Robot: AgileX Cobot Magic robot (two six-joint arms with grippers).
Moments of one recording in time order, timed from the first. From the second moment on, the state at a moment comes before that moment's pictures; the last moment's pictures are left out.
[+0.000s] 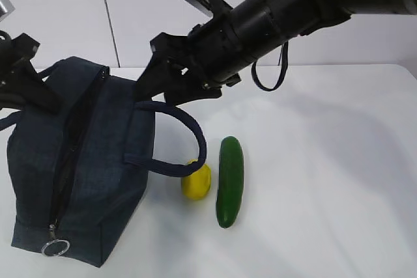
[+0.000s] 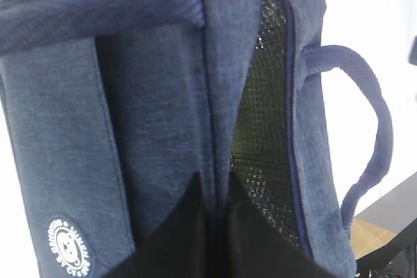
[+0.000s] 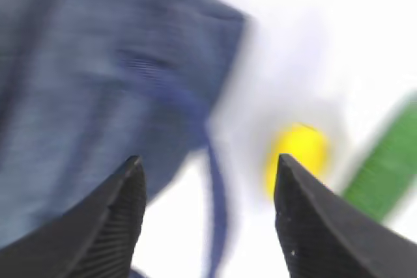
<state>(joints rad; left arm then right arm) -0.02 1.60 -1.13 -0.75 1.07 0.40 0.46 1.91 -1.51 0.95 0.91 -0.53</state>
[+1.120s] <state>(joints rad) -0.02 1.60 -1.13 -0.75 1.05 0.40 0.45 1.95 -1.41 0.21 0.72 0.20</state>
